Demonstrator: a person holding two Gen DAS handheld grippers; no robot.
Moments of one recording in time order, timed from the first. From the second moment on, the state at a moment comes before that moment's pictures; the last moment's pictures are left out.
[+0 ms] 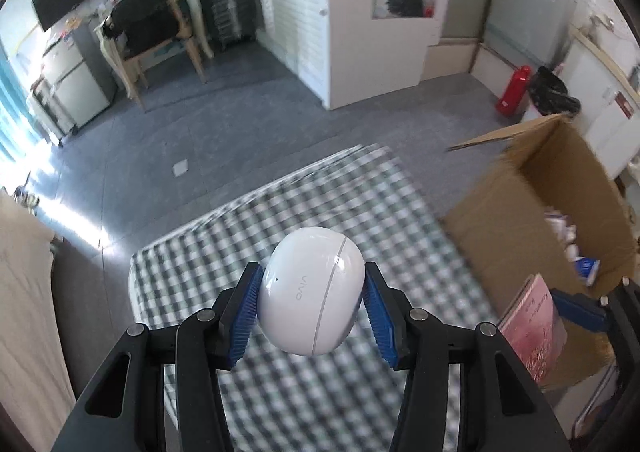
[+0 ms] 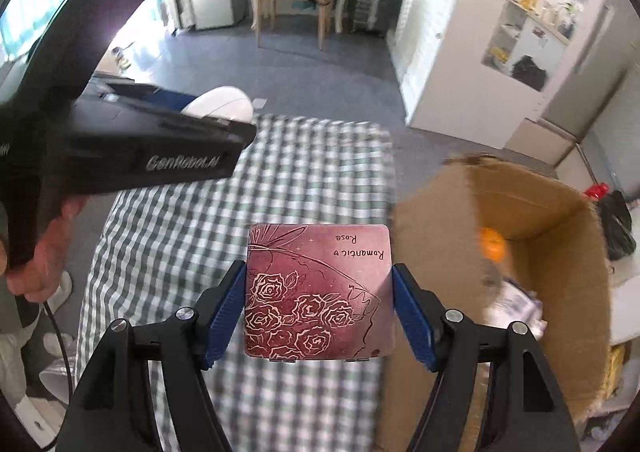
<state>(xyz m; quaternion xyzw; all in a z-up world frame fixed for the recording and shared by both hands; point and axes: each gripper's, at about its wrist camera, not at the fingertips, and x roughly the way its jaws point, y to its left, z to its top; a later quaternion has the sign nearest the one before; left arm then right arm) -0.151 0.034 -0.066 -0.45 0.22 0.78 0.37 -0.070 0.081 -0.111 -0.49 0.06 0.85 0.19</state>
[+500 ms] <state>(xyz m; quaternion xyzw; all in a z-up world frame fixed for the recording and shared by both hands) -0.011 0.230 -0.012 -0.41 0.25 0.73 0.49 0.066 0.242 -0.044 -0.46 0.10 0.82 0.33</state>
